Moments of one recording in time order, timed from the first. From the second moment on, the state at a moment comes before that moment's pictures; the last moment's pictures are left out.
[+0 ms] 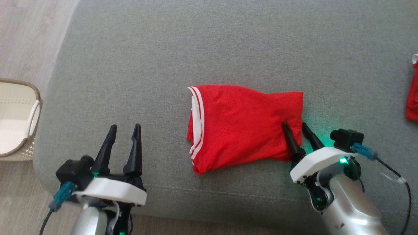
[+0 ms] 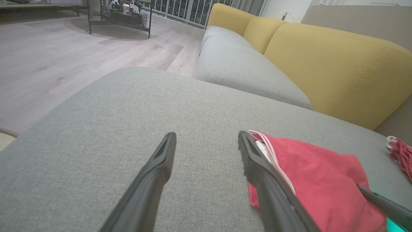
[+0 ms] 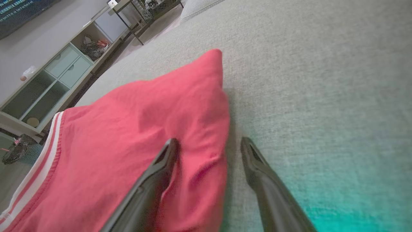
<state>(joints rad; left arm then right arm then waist) -0.05 0.04 -0.15 0.16 -0.33 -0.12 -0.25 -0.39 -0.06 0.21 0.78 0.57 0.13 -0.26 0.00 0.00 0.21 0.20</state>
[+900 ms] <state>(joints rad) -0.17 0.06 -0.24 0.06 -0.18 -0.12 -0.25 -0.59 -0.08 0.06 0.61 0.01 0.13 -0.18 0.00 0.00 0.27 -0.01</state>
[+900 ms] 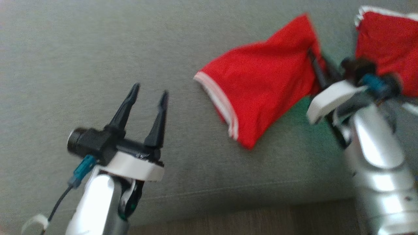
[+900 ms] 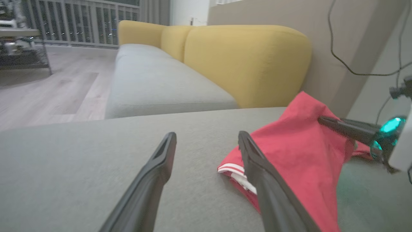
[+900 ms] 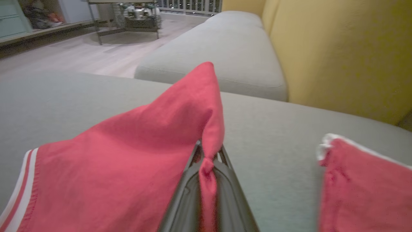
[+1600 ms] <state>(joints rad) -0.55 0.38 -0.61 0.00 -0.14 -0.13 -0.26 -0.85 -0.15 -0.31 0.50 -0.12 0.13 -0.04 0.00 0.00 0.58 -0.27</state>
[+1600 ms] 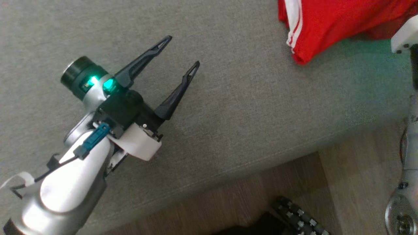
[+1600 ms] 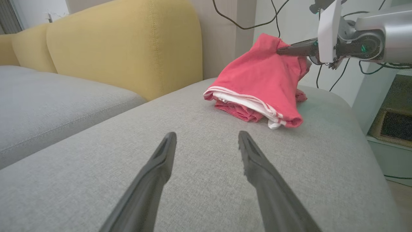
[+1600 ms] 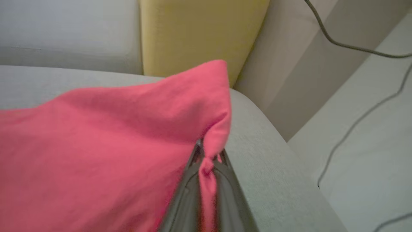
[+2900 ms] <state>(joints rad) -0.34 0.15 -0.29 0.01 -0.22 -0.12 -0.26 -0.67 -0.08 -0.11 0.41 -0.02 0.13 -0.02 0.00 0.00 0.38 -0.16</state>
